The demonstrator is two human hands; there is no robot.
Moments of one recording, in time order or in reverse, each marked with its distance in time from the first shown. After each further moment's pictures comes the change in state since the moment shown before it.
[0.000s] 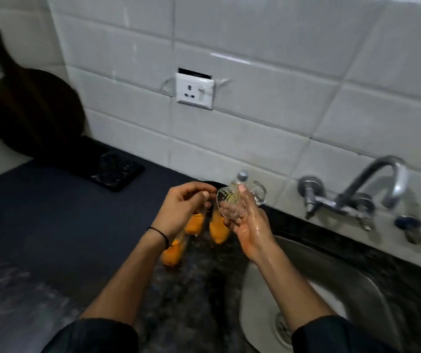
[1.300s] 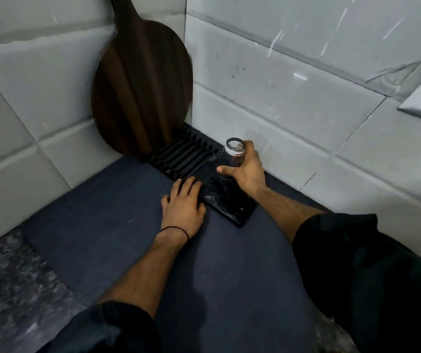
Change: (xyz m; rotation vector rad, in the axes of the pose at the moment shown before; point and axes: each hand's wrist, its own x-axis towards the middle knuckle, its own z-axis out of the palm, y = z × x) left_hand 0.164 -0.201 -0.359 1.088 0.149 -0.289; right_hand 0.324 0.147 0.369 -0.943 -0.160 -0.409
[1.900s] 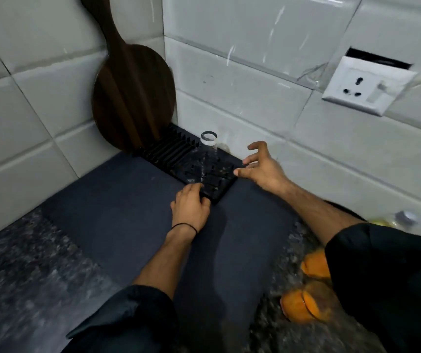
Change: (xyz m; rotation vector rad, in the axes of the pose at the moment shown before) left_hand -0.089 0.091 -0.013 -0.252 0.074 -0.118; right_hand -0.099 -0.011 -0.140 -0.048 -0.187 0.014
